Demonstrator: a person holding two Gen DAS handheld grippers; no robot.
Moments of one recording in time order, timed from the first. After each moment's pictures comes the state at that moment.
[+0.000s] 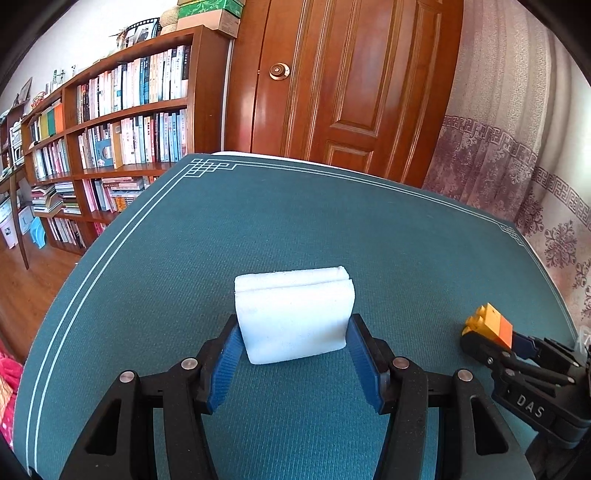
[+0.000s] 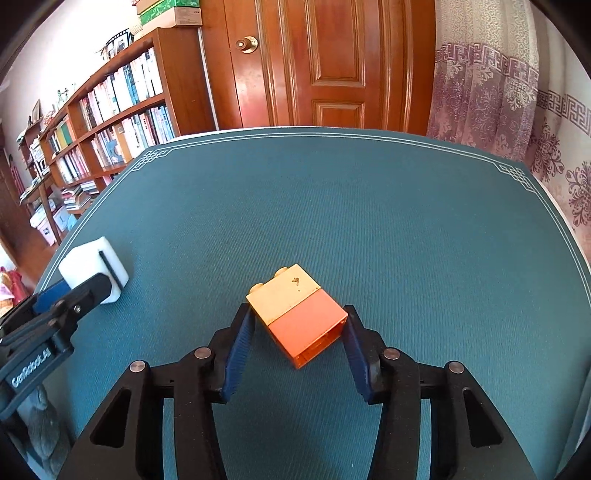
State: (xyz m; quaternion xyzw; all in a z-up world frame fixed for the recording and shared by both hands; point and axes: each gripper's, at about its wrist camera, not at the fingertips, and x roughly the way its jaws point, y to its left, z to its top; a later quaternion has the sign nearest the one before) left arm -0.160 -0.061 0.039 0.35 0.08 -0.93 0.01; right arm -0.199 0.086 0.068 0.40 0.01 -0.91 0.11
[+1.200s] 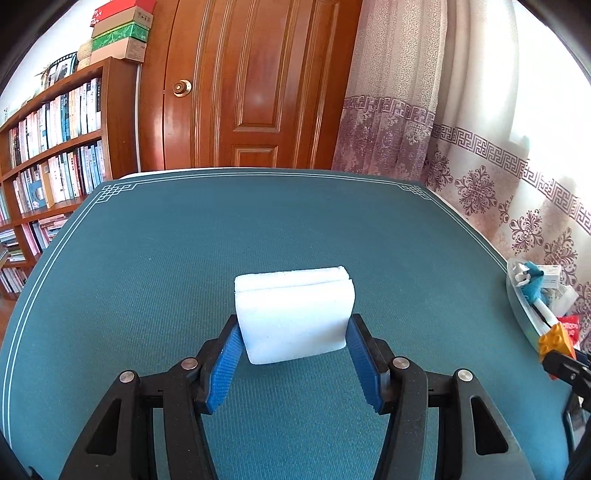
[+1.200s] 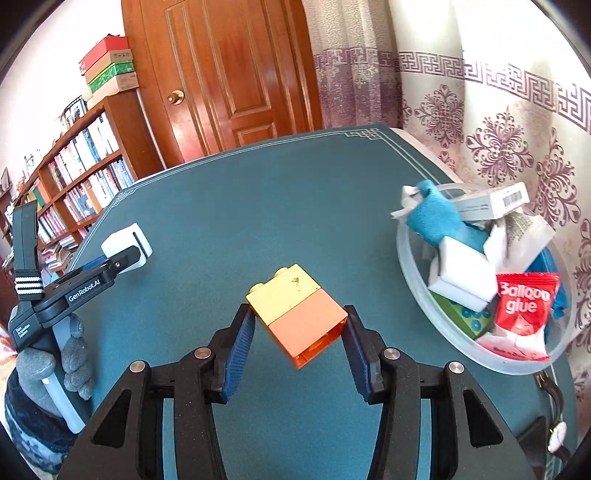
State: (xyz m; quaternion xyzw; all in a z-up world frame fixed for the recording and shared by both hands) left arm -0.113 0.020 0.049 0.33 0.02 -0.93 -0.13; right arm -0.018 0.234 0.107 0.36 -0.08 -0.93 0.00
